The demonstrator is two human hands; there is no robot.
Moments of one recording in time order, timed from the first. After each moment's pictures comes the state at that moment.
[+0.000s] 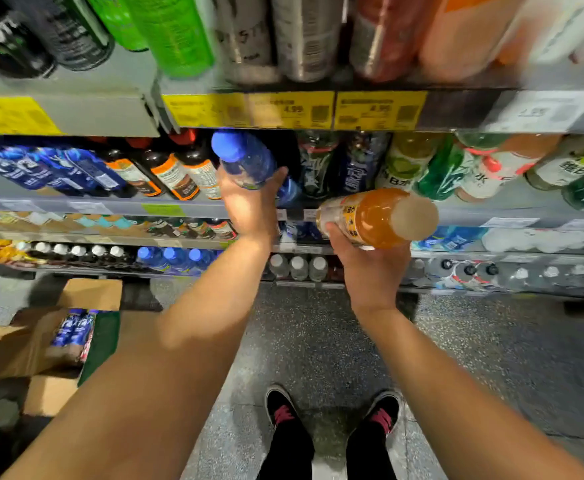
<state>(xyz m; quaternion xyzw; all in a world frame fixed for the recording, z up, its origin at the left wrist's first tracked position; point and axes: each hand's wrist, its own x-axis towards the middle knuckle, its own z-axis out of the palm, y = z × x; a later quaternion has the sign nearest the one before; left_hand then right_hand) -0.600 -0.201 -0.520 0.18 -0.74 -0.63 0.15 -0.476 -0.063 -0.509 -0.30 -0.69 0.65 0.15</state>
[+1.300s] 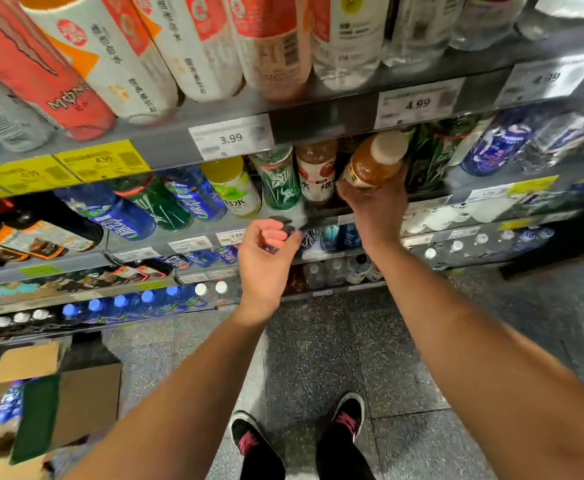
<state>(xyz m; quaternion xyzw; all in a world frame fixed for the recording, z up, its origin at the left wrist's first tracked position) -0.483 0.046 -0.533 0.03 -0.69 -0.72 -0.06 -0.498 0.232 -0.535 -0.28 -0.77 0.53 0.24</state>
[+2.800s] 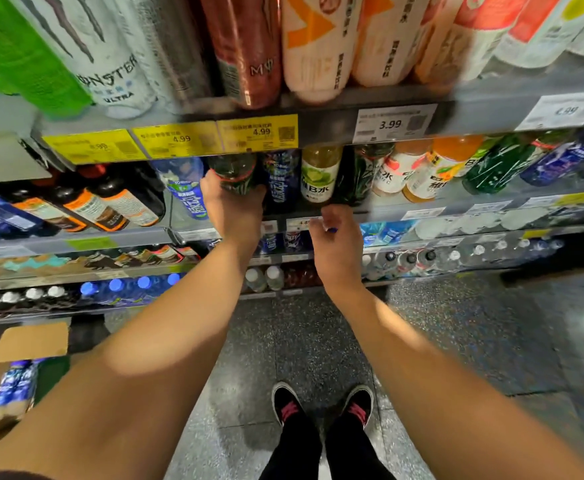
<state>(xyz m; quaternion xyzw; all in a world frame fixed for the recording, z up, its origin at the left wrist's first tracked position) -0.604 -0.110 -0.523 0.14 -0.85 -0.50 0.12 -0.493 0.012 -0.524 -0.27 -0.80 0.52 0.12</state>
